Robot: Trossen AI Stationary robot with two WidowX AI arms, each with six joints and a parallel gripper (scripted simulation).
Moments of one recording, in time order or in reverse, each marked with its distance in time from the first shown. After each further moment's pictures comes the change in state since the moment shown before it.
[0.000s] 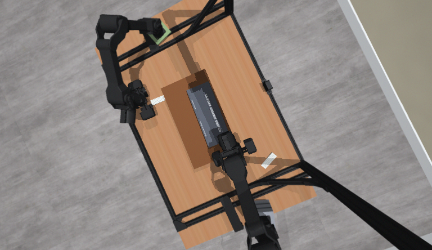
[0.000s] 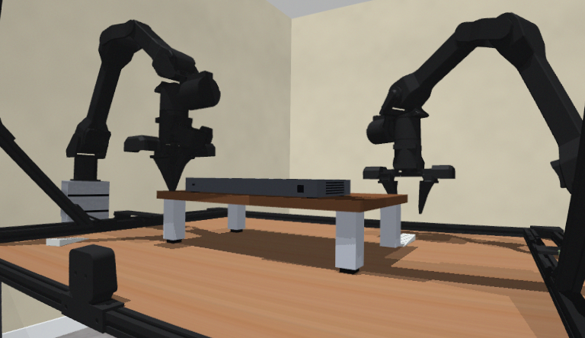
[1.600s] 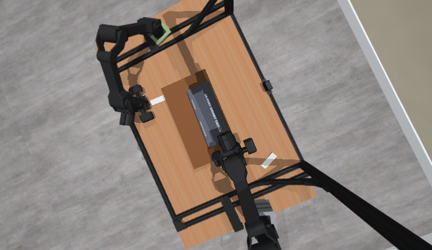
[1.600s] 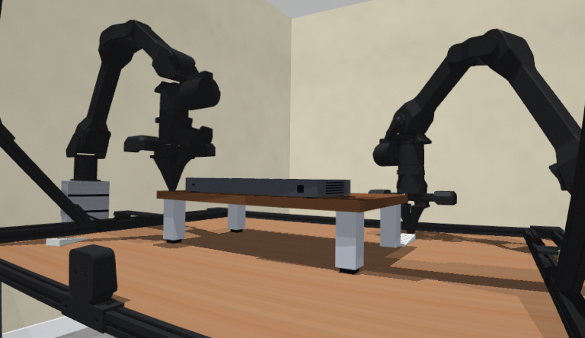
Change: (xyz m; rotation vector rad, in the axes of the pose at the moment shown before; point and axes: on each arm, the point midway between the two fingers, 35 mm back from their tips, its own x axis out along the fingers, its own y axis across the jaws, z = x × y) left arm 0.000 0.000 0.000 0.000 0.000 0.000; right arm 0.053 0.003 0.034 0.012 -0.008 0.013
